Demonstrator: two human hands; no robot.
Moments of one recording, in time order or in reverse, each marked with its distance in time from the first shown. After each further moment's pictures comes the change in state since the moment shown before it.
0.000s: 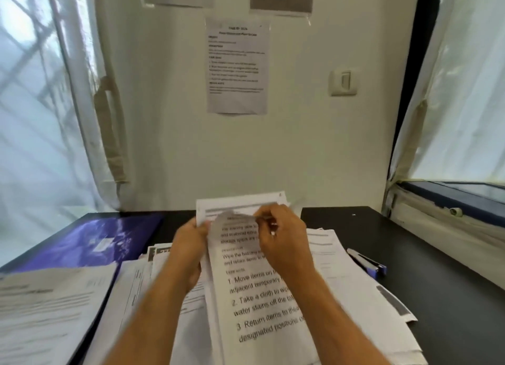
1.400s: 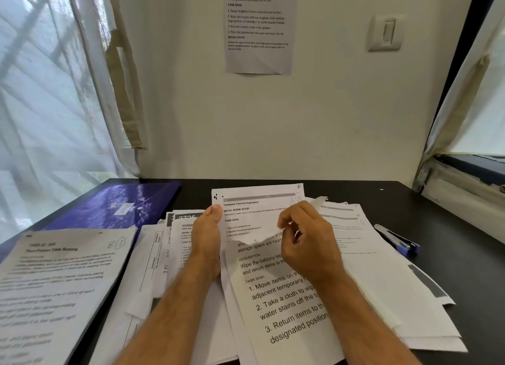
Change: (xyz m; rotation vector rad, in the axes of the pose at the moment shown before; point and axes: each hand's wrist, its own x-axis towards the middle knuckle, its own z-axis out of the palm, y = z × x) left_hand 0.003 -0.047 0.000 -0.260 0.131 -0.141; right_hand -0.041 0.033 0.011 -0.110 -0.034 -0.197
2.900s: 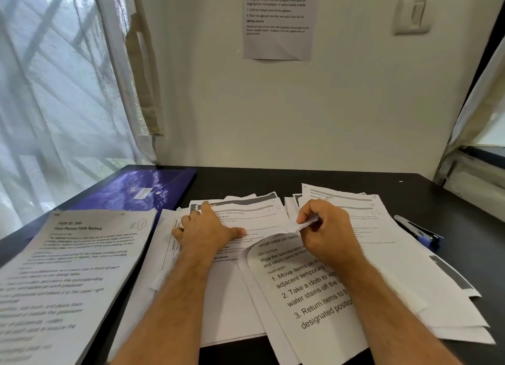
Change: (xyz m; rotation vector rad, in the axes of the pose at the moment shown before) left_hand 0.028 0.002 -0.047 1.551 0.164 0.025; right_hand -0.007 0.003 -0.002 0.112 -0.247 0.312
